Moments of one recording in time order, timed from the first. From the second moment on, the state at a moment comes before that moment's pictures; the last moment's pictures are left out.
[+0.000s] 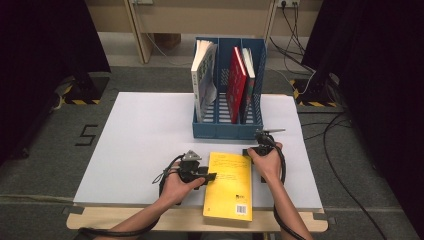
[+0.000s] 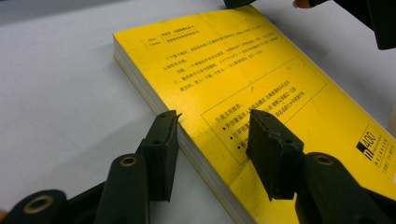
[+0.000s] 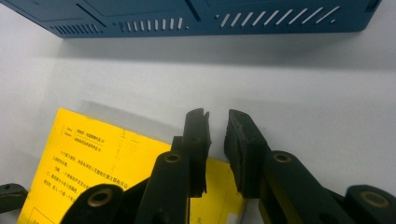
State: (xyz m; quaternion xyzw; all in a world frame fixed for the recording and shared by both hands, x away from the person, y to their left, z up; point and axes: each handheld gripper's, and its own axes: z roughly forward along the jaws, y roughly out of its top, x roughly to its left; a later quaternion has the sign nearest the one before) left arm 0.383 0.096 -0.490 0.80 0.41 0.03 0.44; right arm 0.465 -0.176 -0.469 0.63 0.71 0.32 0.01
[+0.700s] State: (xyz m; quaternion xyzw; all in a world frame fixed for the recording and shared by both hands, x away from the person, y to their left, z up) left arm 0.373 0.104 -0.489 0.80 0.40 0.01 0.44; right arm 0.460 -0.190 -0.464 0.63 0.71 0.33 -0.01
